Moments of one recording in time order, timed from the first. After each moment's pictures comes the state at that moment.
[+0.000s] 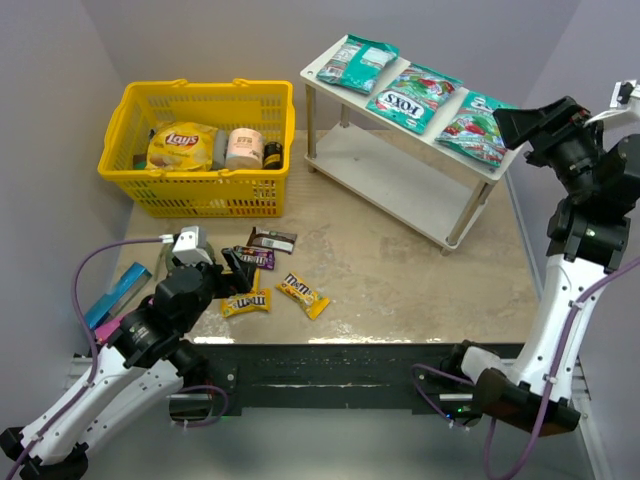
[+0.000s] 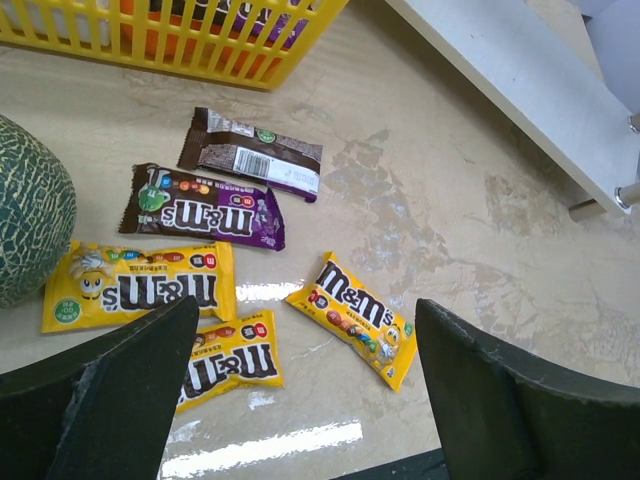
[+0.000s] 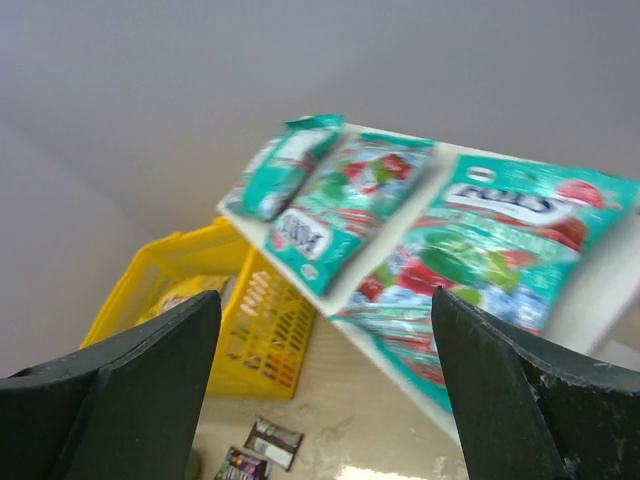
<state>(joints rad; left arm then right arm) -0.70 0.42 0.59 -0.56 -0.39 -0.62 -0.42 1.09 1.53 -0.36 -0.60 0.64</state>
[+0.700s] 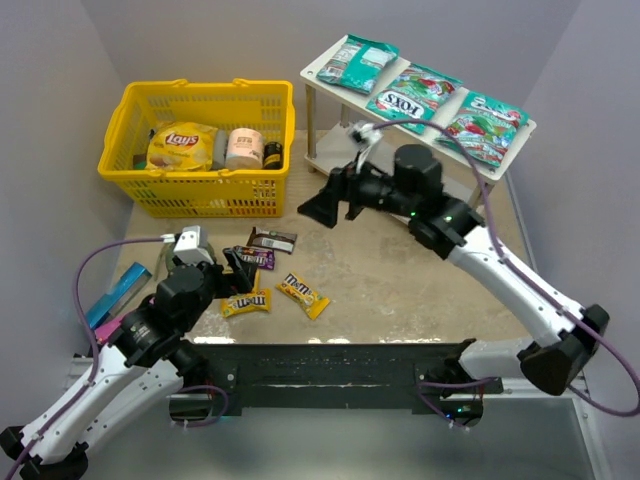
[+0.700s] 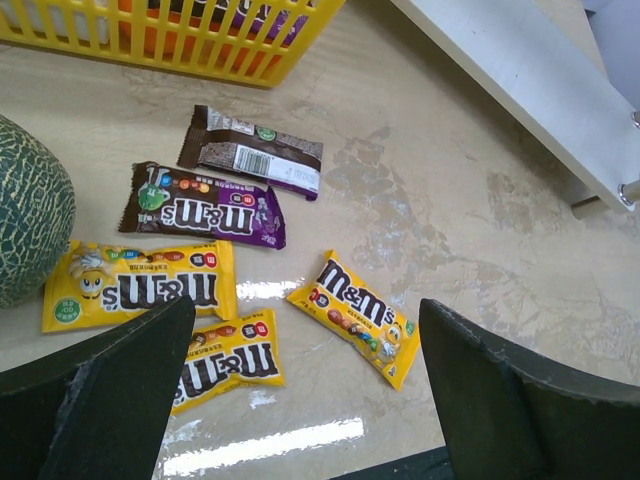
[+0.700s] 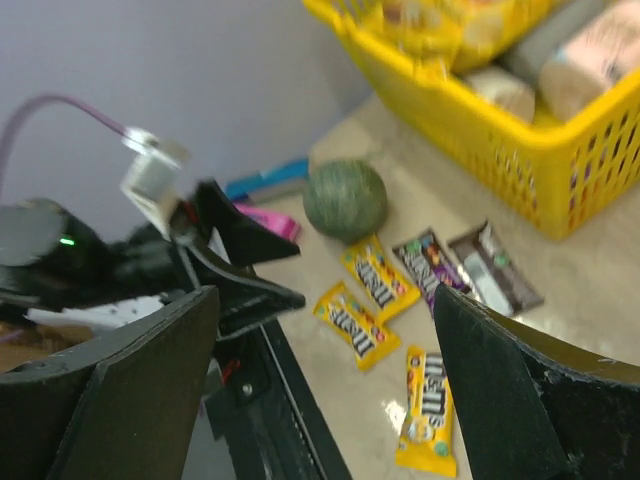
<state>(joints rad) -0.70 0.43 0.59 -0.56 -0.39 -0.62 0.67 1.27 1.39 -0.24 -0.44 0.42</state>
